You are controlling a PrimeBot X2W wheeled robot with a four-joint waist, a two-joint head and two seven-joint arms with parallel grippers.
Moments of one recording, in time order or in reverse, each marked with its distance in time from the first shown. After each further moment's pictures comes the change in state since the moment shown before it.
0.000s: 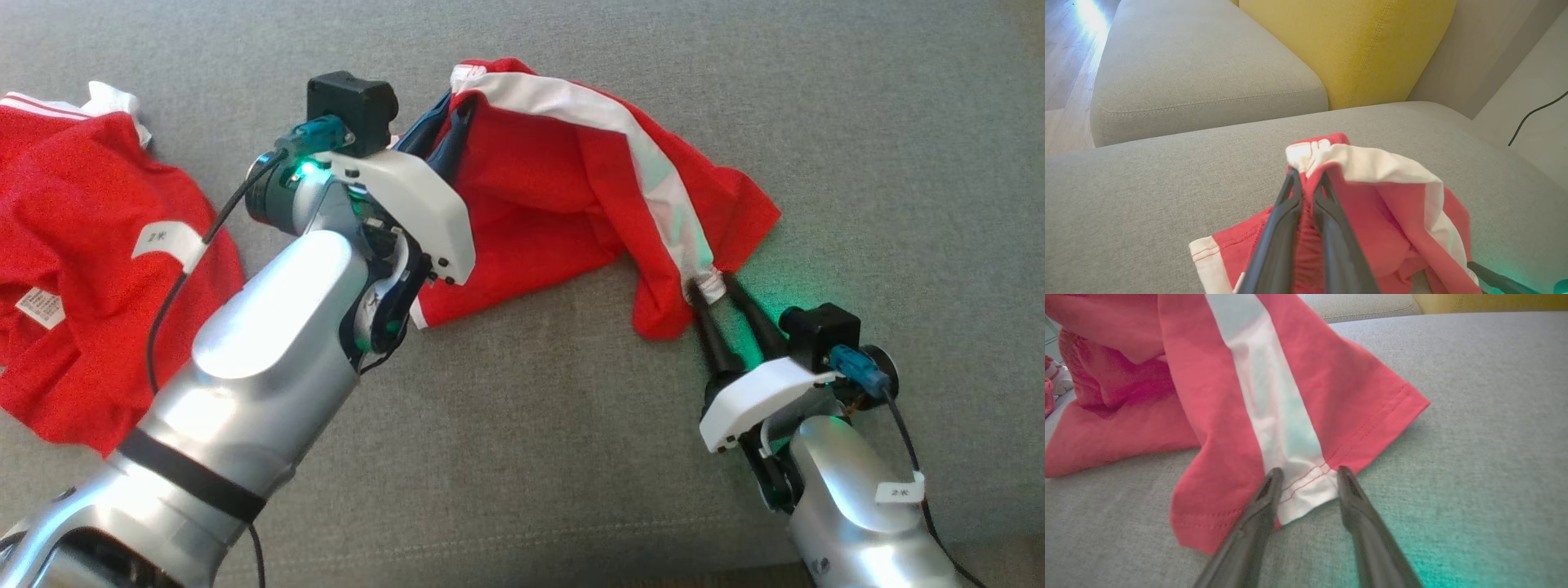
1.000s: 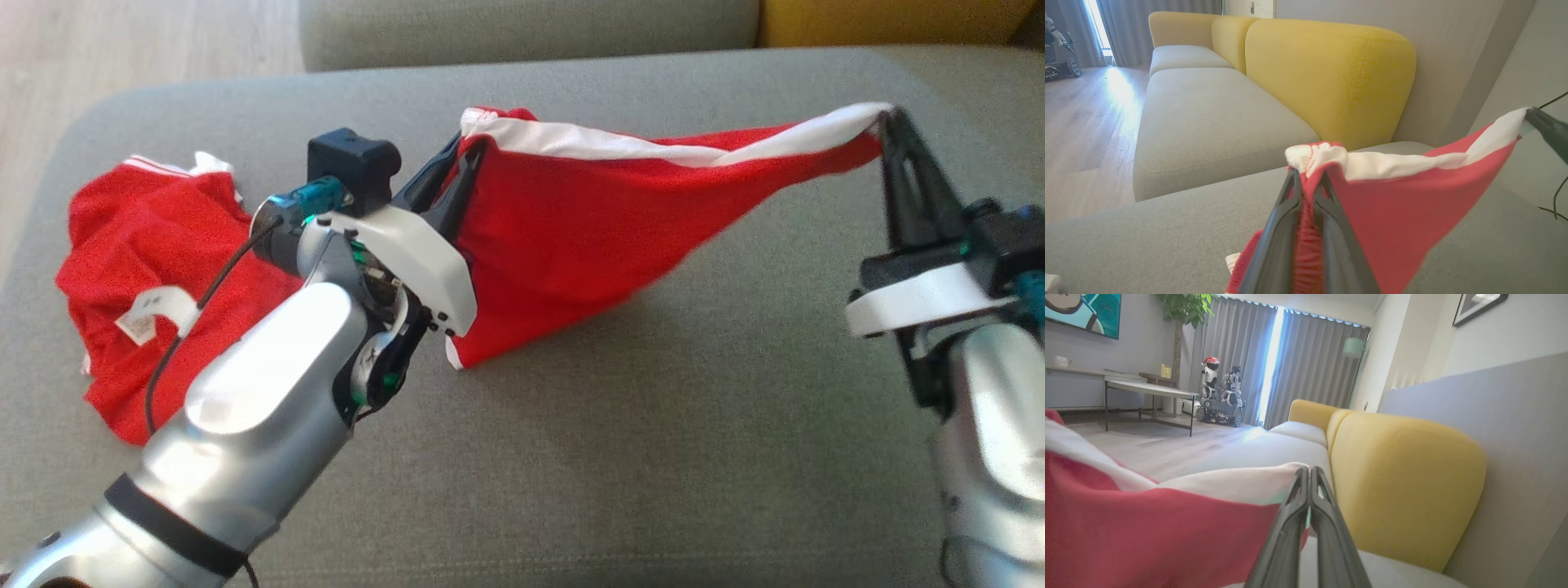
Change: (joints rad) left arm 0.099 0.066 -0.029 -0.162 -0.006 0.026 -0.037; right arm 0.006 -0.146 -0.232 -0.466 -0.238 0.000 0.044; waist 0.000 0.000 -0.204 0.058
